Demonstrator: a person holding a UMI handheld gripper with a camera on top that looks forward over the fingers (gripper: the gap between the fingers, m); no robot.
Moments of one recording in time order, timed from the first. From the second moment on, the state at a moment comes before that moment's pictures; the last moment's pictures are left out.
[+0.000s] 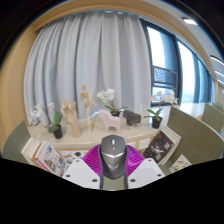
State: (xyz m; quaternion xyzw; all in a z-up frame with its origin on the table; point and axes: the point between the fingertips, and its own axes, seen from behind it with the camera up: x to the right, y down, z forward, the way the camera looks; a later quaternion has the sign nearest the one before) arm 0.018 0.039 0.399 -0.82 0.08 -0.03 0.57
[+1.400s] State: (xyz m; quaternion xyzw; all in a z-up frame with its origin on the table) arm -0.252 0.008 0.133 -0.92 0.03 0.03 0.40
